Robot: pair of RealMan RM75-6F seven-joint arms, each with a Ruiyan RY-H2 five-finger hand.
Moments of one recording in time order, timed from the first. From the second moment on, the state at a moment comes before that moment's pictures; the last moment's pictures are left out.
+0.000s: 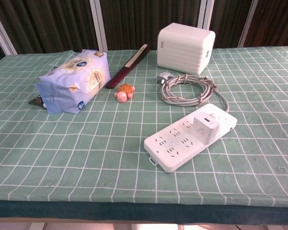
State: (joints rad) left arm -0.14 -1.16 0.01 -1.55 1.65 1.47 0.01; right arm 0.06 -1.13 0.04 -1.61 -1.53 1.49 -0.14
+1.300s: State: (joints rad) left arm -0.55 -1.67 -0.02 -1.49 1.70 1.02 0.14; right arm 0.38 -1.28 0.07 -1.60 -1.65 1.16 -0.17
